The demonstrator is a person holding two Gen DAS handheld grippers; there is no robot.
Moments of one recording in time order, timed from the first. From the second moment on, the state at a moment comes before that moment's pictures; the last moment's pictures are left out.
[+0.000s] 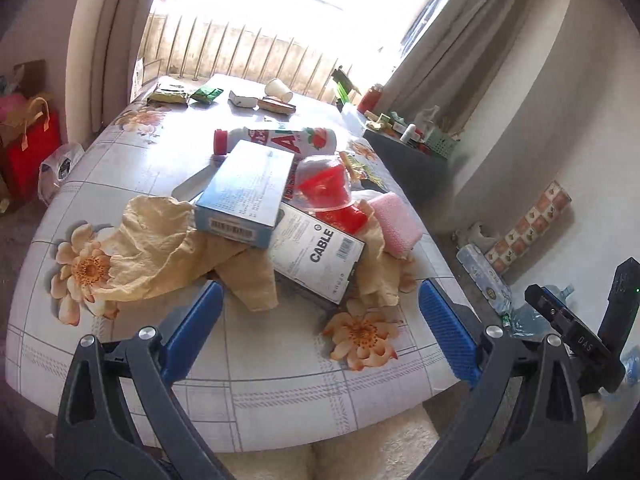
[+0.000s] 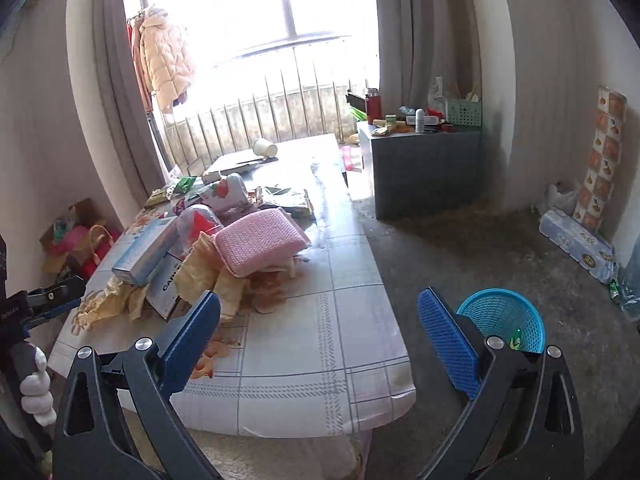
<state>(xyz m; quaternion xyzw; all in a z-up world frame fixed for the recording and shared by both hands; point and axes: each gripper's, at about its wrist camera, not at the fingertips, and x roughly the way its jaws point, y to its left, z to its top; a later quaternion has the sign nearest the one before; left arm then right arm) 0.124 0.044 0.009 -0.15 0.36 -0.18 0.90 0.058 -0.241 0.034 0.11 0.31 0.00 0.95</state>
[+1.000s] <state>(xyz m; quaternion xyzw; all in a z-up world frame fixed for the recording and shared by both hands) 0.296 0.047 -0.034 -0.09 0.47 -0.21 0.85 0.311 -0.121 0.019 0.05 0.49 0.23 0.84</state>
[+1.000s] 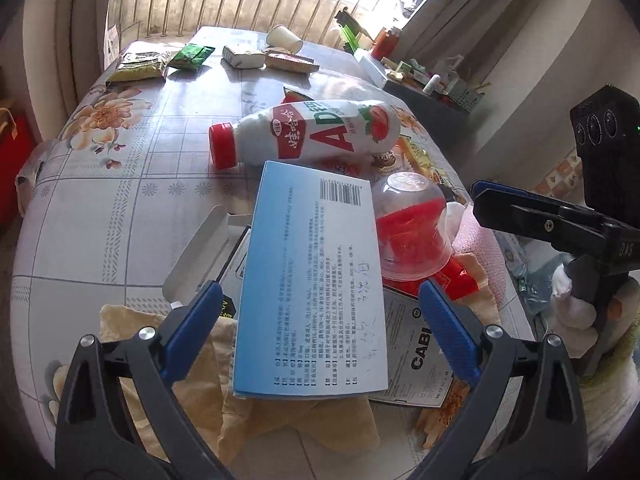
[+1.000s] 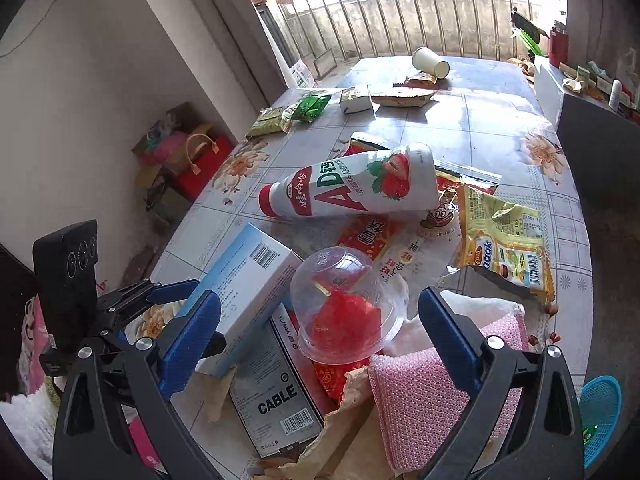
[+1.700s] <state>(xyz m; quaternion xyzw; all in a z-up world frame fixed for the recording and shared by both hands) 0.312 0.051 -0.043 -0.09 0.48 -0.19 0.85 0.339 -0.092 -0.012 -0.03 0.52 0.23 0.82</state>
